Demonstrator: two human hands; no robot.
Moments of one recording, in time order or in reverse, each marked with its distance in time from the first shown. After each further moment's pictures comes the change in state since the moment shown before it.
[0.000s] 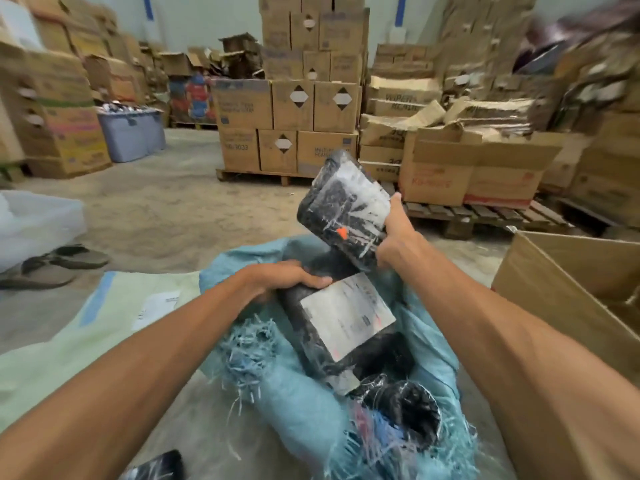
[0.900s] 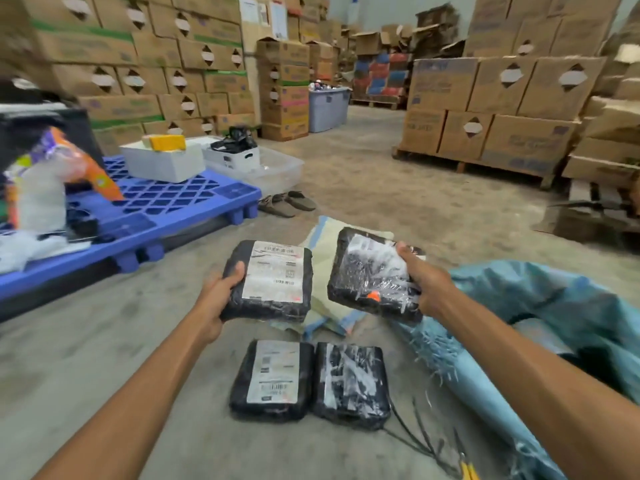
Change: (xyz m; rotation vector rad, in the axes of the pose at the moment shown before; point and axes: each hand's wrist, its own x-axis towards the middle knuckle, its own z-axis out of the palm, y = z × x) left_hand -0.402 -0.275 -0.086 -0.864 1.148 -0.053; right_hand -0.192 0.246 0.166 -0.498 -0.282 0.066
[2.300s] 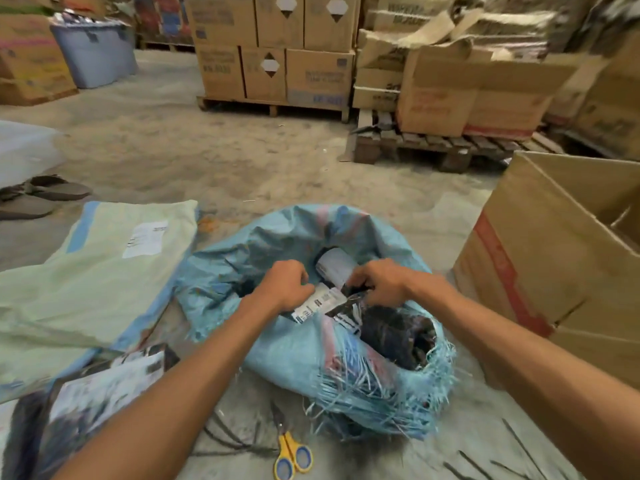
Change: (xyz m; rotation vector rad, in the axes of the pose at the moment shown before) left_hand -0.054 -0.150 0.441 1.340 -0.818 0.606; right_hand 0.039 0.039 -0.327 -1.514 -0.211 -0.230
